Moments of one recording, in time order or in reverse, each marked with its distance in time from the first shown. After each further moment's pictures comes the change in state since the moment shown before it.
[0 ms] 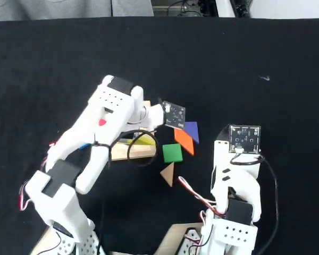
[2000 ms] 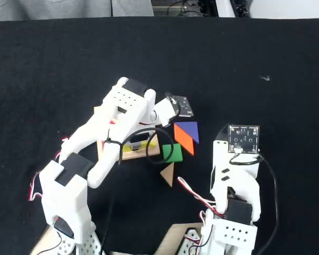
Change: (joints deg) left arm 3.3 6.9 -4.8 2.2 24.2; right arm -0.6 0.0 0.0 0.0 0.1
